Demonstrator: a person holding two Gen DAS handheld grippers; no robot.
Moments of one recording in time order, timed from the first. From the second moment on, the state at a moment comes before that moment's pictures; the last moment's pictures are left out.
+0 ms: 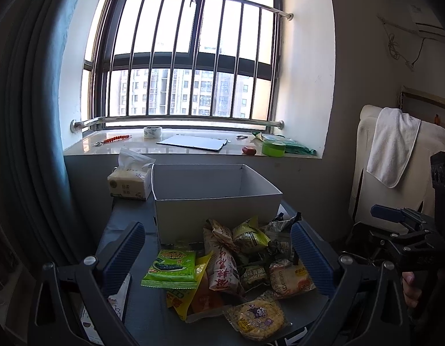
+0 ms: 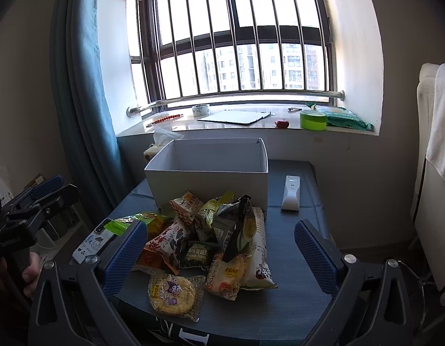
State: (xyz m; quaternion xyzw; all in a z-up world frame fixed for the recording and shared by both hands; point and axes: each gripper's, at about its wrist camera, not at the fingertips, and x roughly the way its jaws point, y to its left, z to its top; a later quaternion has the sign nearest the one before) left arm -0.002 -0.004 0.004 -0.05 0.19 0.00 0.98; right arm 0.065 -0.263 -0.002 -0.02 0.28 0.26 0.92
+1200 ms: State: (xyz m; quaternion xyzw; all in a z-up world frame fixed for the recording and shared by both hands) left arm -0.003 -0.001 -0.007 -0.04 0.20 0.00 0.98; right arm 0.076 -0.257 -0.031 -0.02 0.31 0.26 0.91
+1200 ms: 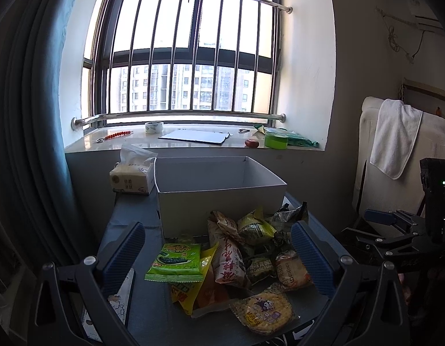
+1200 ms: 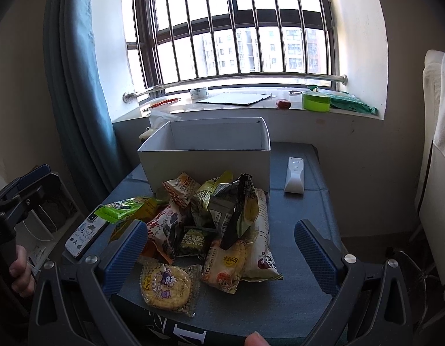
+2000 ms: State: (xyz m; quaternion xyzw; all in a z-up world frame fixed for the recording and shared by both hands) left arm -0.002 0.001 -0.014 -0.04 0.20 0.00 0.98; right arm 0.086 -0.253 -0.039 -0.03 0.33 0.26 0.91
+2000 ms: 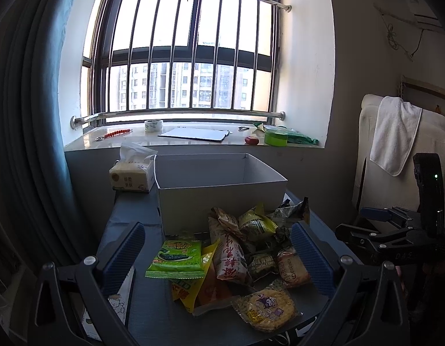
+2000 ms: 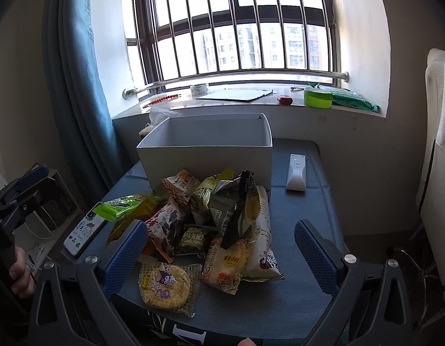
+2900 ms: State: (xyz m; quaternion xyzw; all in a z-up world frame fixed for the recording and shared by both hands) left arm 0.081 0.054 -0.097 -0.08 0.35 0.02 0.93; right arm 0.161 -0.243 -0.082 0.03 0.35 0.26 0.90
